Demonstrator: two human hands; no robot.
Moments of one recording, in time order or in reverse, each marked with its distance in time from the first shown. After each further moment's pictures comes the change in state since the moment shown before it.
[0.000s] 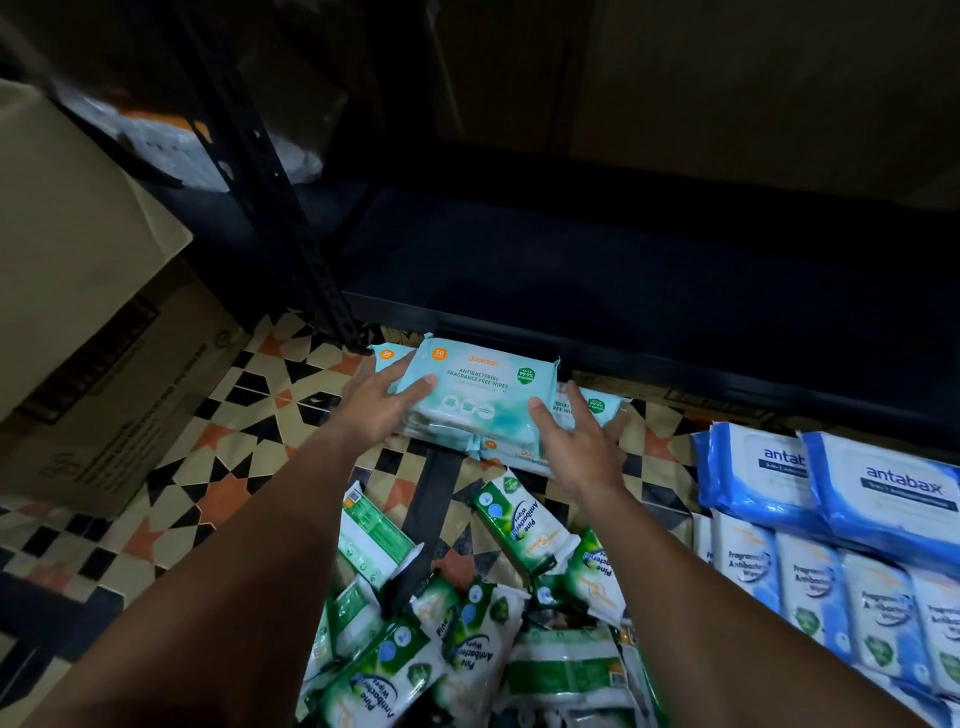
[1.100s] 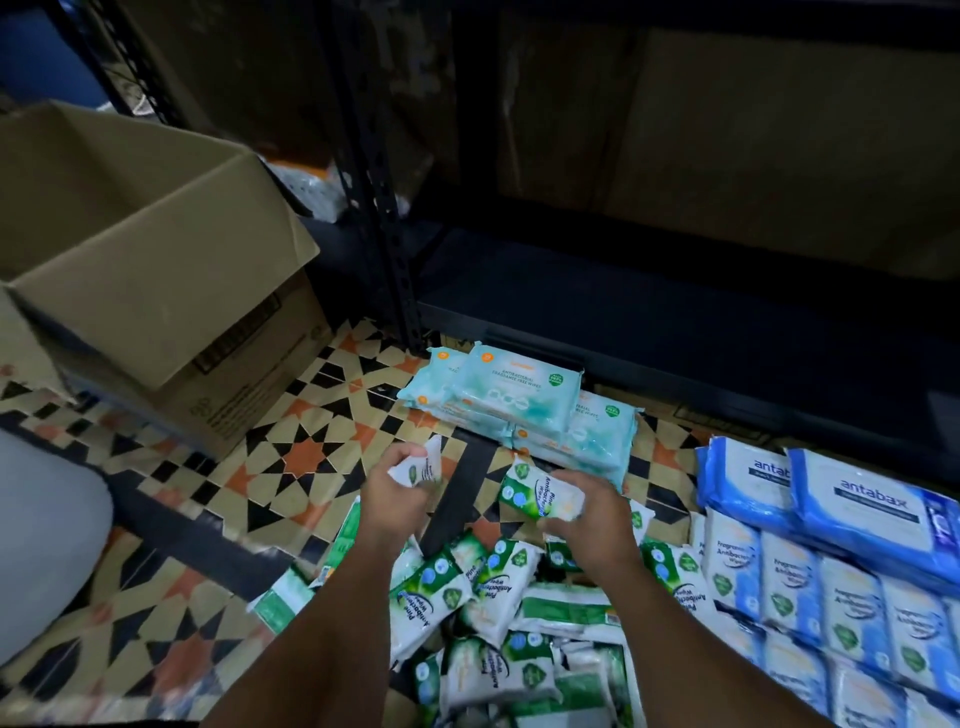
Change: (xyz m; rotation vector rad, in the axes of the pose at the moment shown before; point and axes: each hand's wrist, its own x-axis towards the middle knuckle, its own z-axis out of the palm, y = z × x) left_hand -0.166 -0.027 0.040 -0.448 0.412 -0.130; right_hand -0.098 0.055 -0.004 0.003 -0.073 -0.408
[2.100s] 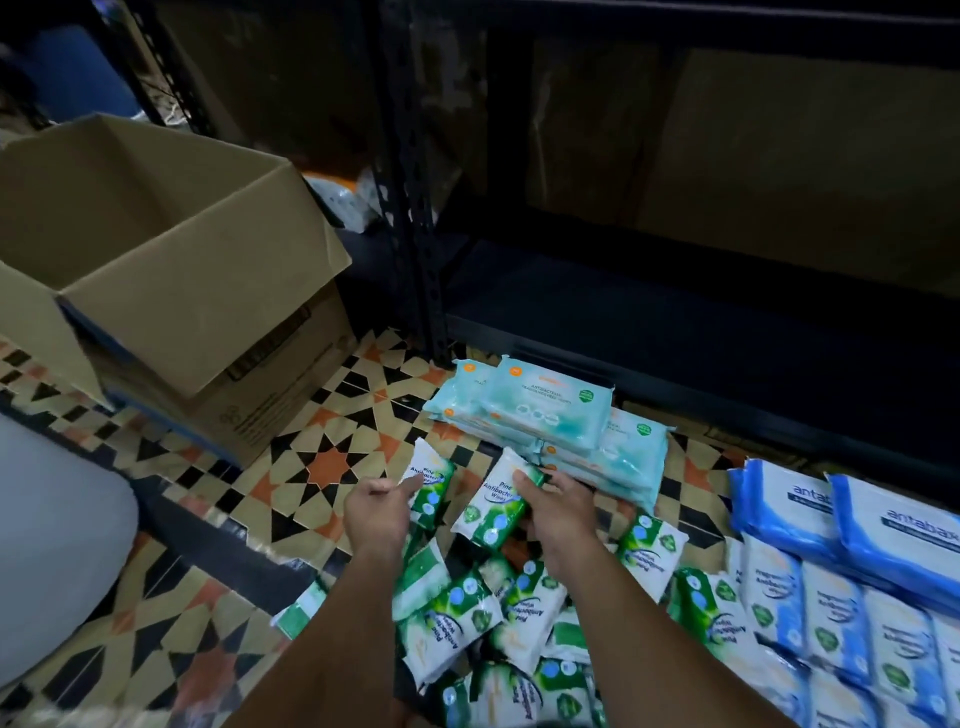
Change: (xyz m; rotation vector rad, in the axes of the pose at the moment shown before) left_hand 0.028 -0.018 -0.027 -0.281 0.281 -0.335; right_hand 0.030 -0.050 0.077 0.681 0.036 0.393
